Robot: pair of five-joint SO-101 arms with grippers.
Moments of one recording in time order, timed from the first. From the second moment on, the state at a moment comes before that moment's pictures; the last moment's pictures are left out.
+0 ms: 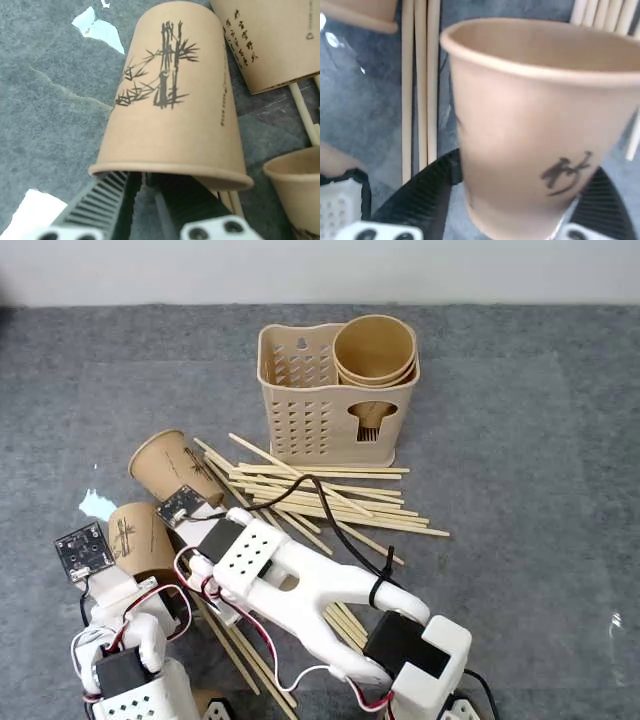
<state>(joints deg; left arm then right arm) -25.6 -103.3 97.5 73.5 16.3 -60.0 12.6 7.6 78.7 -12.7</state>
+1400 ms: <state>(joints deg) -25.5 -103.3 97.5 73.5 16.3 -25.1 -17.8 -11.3 66.8 3.6</state>
